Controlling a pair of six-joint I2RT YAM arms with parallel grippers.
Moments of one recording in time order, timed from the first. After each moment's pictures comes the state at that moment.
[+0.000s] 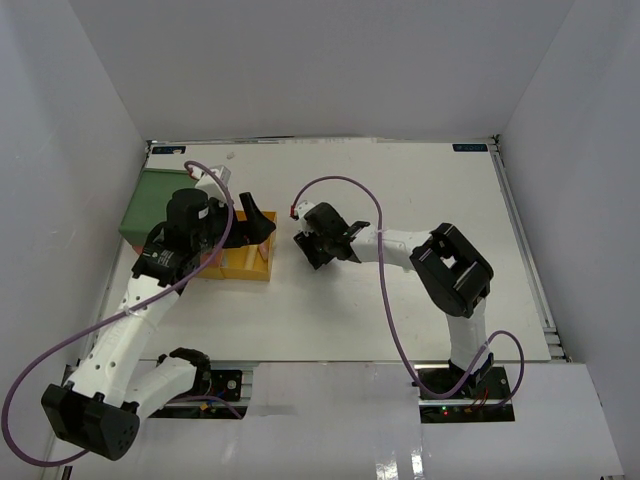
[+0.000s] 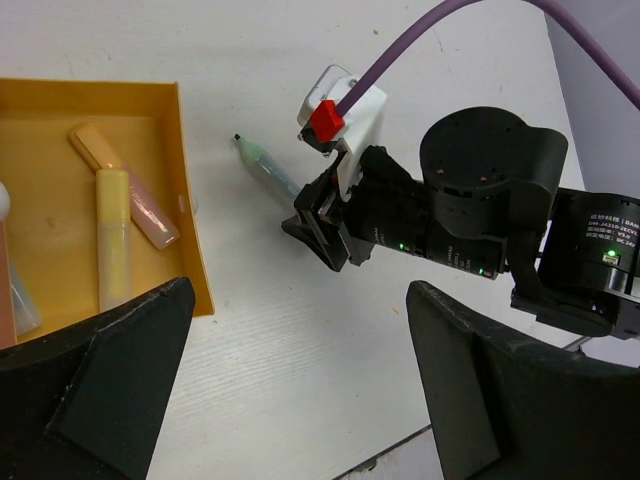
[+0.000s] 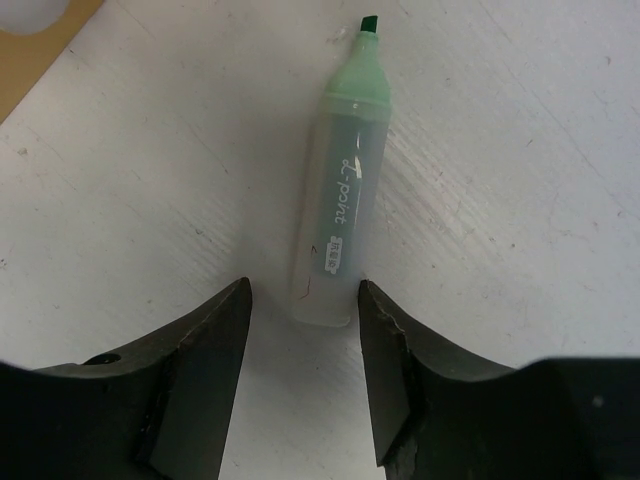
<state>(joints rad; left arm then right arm) -0.33 0.98 0.99 -0.49 0.20 -0.44 0.85 1.98 1.28 -0.17 0.04 0.03</state>
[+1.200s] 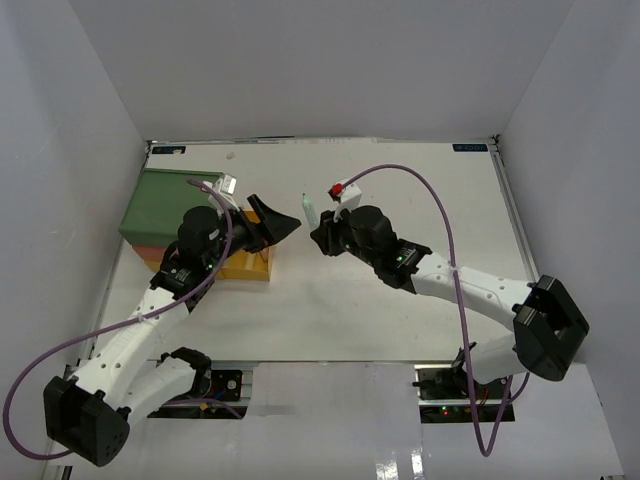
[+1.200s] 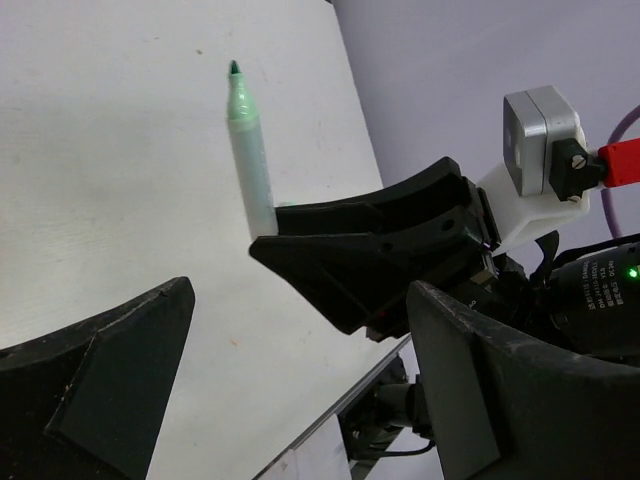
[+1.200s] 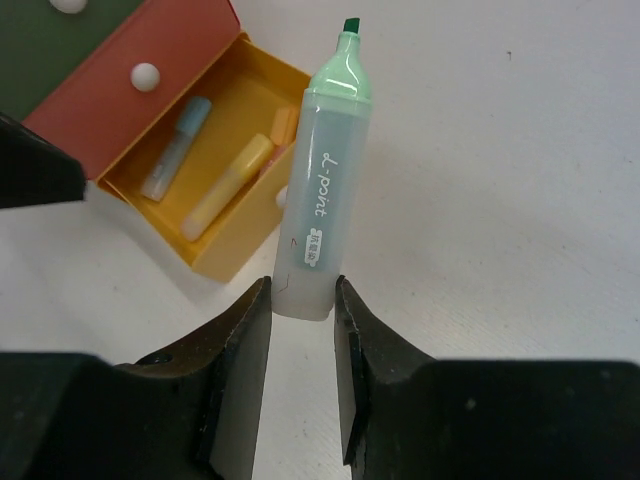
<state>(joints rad) -0.41 0.92 0.76 -0.07 0.32 -0.83 0.90 1.41 0.95 0.12 0.12 0.27</state>
